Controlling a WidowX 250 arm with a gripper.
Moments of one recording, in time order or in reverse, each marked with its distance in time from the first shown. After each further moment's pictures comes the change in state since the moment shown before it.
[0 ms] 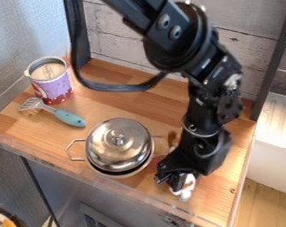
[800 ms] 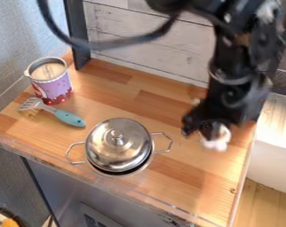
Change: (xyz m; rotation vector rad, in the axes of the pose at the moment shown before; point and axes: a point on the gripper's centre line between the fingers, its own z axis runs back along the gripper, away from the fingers) arm -0.016 0.036 0.076 0.238 0.029 0.018
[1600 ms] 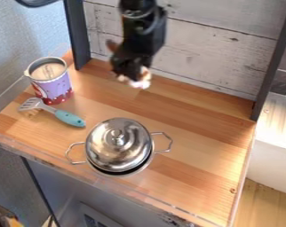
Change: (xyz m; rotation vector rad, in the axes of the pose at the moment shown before) arm -0.145 -0.020 -0.009 -0.048 0.090 0.353
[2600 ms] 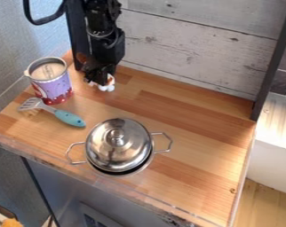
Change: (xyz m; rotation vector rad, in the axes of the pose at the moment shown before) arm -0.076 0.016 -0.078 -0.057 0.057 0.076
